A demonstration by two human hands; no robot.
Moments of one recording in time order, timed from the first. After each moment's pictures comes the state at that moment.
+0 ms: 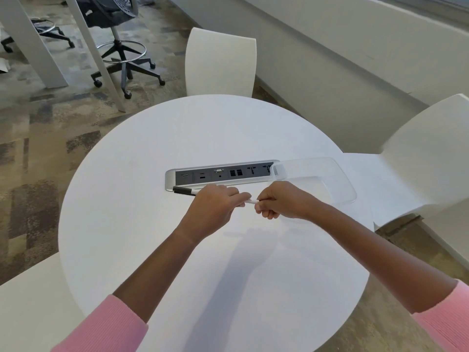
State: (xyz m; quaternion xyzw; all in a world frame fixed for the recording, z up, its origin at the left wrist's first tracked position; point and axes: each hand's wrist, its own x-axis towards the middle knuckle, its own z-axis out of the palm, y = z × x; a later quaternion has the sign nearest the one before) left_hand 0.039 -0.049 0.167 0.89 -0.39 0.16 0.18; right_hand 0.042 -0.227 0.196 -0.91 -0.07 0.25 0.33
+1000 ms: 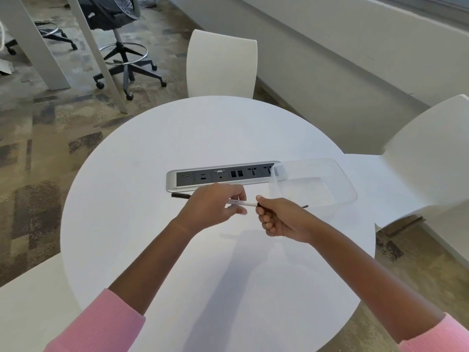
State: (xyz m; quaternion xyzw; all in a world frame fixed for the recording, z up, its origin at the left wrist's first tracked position) left_hand 0.047 -0.046 0.175 0.93 -0.26 -0.06 0.25; right_hand 0.021 -0.224 0.176 -0.66 0.16 0.34 0.66
